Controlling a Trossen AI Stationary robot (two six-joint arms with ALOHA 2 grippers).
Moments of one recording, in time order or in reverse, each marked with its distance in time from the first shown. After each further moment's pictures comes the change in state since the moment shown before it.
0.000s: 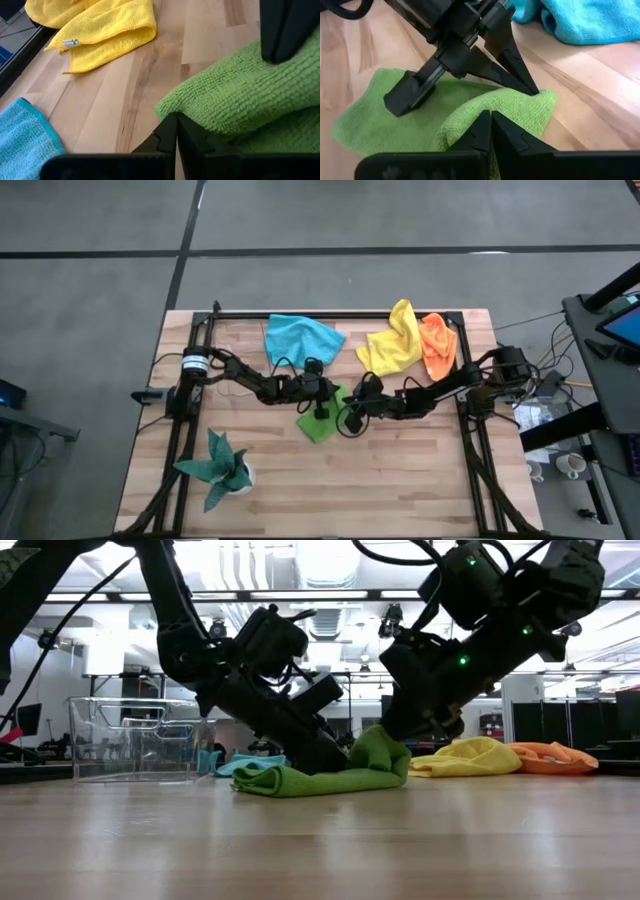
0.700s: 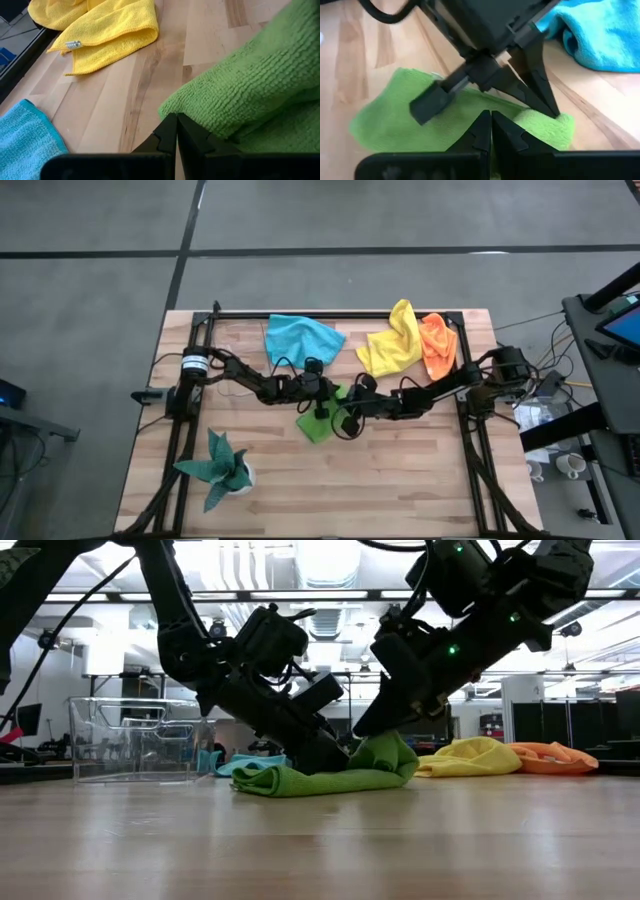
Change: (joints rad) left arm 0.000 -0.002 0.003 0.001 -0.005 0.007; right arm 0.000 0.006 0.069 -0.048 -0.030 -0.125
